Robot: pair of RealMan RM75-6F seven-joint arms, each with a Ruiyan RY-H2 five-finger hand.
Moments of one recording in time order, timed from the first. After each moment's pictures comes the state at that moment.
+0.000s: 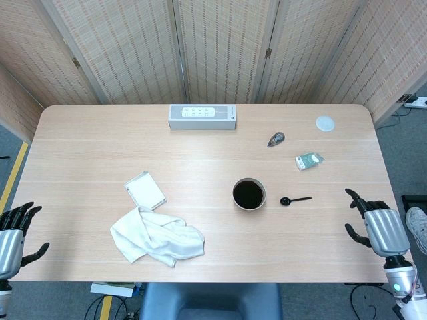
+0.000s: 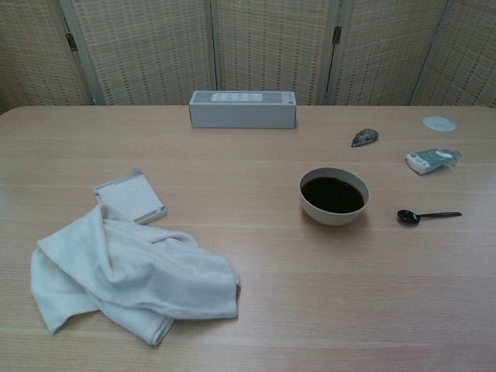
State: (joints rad) left arm -0.06 -1.14 -0.05 -1.62 1.47 1.53 0.16; right arm 0.14 -1.15 0.07 -1.58 -1.53 1.40 -0.08
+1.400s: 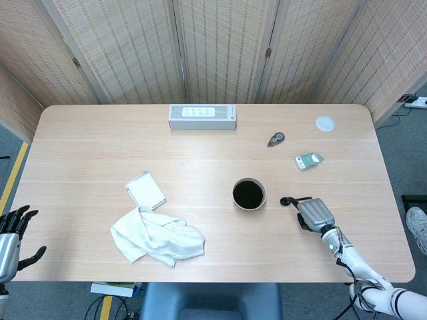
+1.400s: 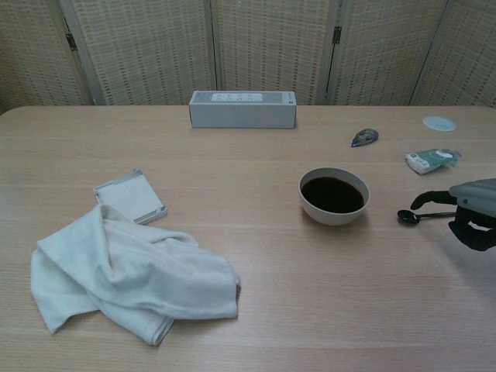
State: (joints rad) left arm -0.04 -1.13 -0.04 -1.64 1.47 1.54 0.17; right arm 0.50 -1.46 0.05 -1.25 -1.33 0.79 -0.13
